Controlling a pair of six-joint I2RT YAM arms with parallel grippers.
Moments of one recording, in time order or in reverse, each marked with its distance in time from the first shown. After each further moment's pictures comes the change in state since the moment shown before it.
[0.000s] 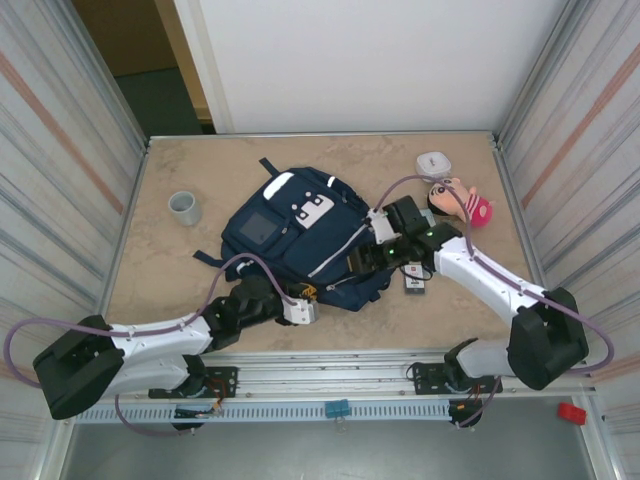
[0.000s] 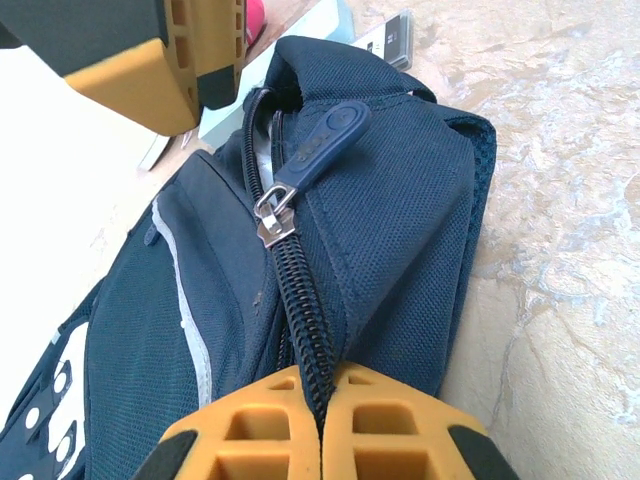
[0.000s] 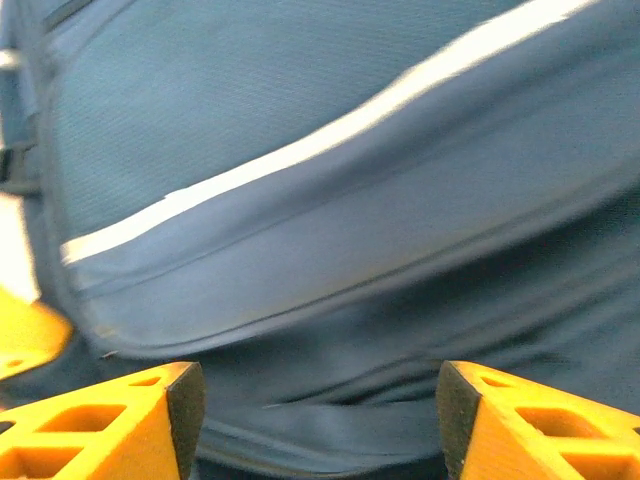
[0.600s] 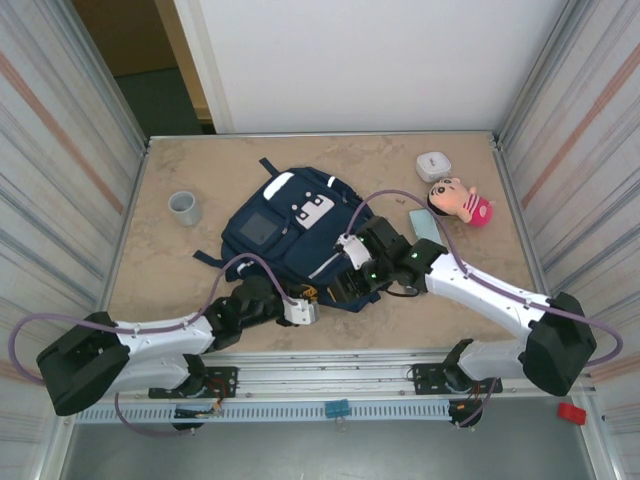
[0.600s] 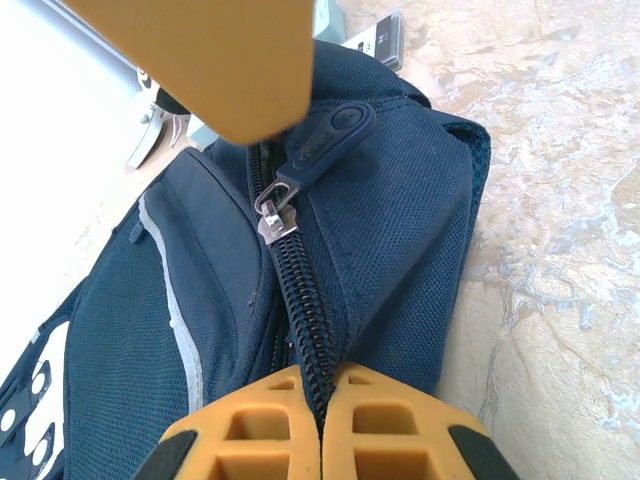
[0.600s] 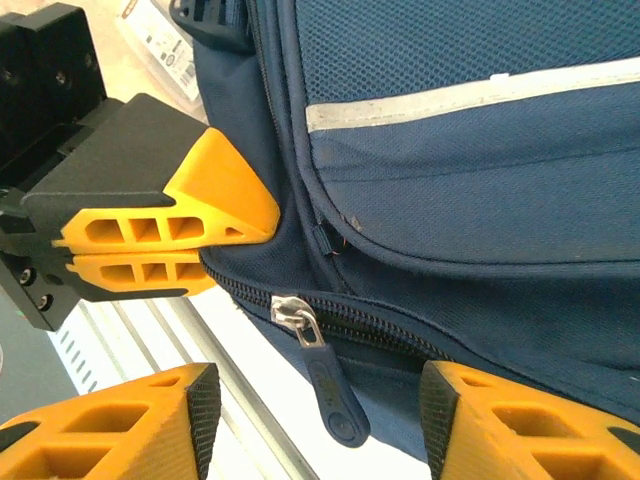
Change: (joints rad) left arm 0.000 0.032 -0.005 0.032 0.015 -0.023; right arm 0.236 -0.043 -0.019 -0.006 -0.004 -0.016
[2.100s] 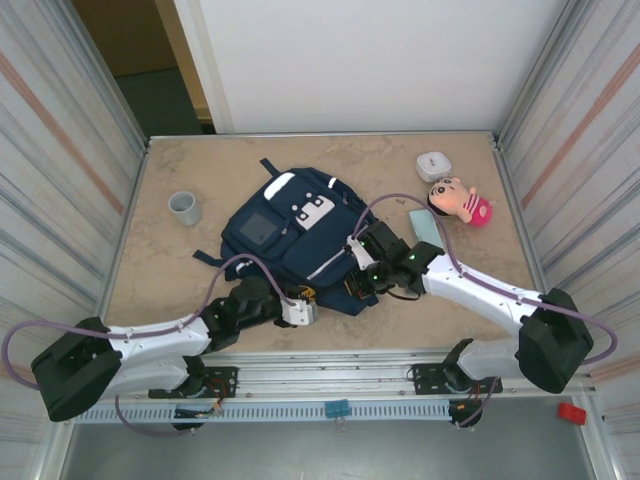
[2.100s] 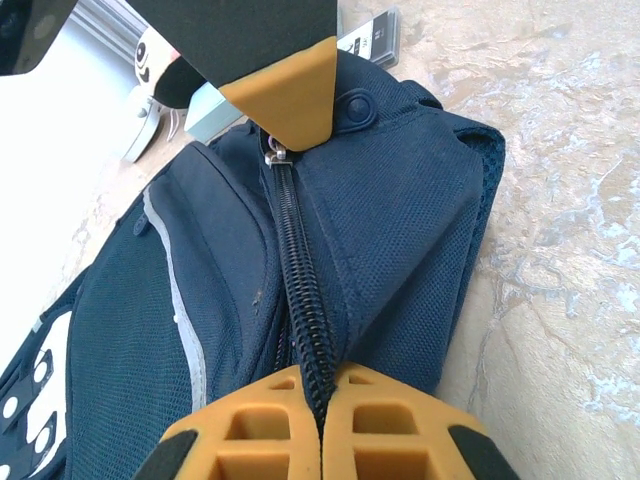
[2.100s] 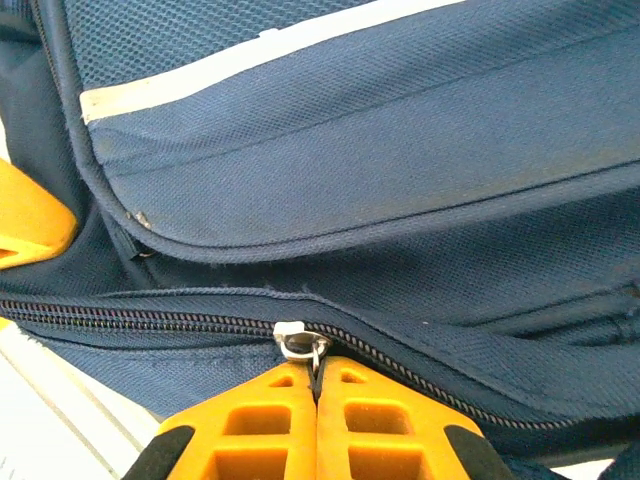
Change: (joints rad) left arm 0.000 -0.057 -0.001 -0.064 -0.007 -0.004; right arm -0.037 0.007 -0.055 0.003 0.167 0.072
